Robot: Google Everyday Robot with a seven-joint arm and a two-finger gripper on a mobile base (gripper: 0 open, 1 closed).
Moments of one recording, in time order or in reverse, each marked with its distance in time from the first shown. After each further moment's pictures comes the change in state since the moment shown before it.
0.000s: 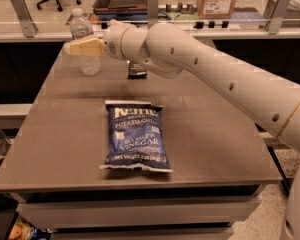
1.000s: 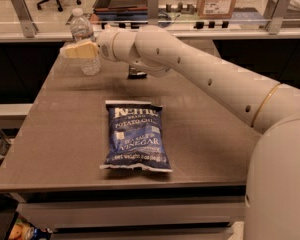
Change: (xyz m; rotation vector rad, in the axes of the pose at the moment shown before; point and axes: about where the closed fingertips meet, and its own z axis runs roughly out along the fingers) arm 0.024 -0.008 0.041 -0.016 0.031 0.008
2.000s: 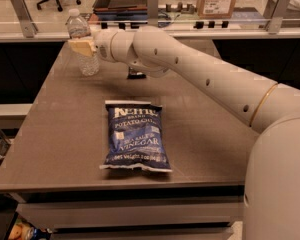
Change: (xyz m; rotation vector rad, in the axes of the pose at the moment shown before) arm 0.000 0.005 0.005 -0.010 -0.001 0.001
